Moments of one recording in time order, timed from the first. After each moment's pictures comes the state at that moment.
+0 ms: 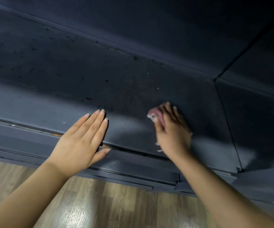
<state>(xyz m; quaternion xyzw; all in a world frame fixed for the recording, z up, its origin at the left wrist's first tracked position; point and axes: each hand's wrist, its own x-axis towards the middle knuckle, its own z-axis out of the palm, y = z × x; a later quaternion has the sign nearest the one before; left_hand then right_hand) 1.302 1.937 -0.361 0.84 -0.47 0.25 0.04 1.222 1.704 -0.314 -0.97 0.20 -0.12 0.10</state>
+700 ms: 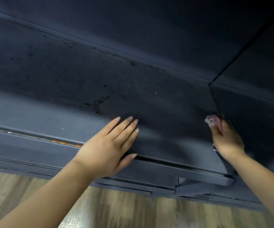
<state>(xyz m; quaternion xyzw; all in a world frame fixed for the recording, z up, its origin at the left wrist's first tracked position) 1.292 1.888 -0.340 0.80 -0.56 0.19 0.05 1.167 1.576 -0.296 -0.90 0.41 -0.07 0.14</state>
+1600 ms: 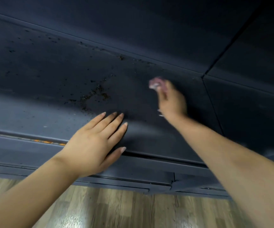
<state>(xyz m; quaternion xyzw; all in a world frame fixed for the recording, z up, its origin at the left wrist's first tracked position) 1.289 1.887 -0.330 0.82 -0.54 0.16 0.09 1.275 1.651 -0.292 -0.94 0.25 -0.18 0.18</state>
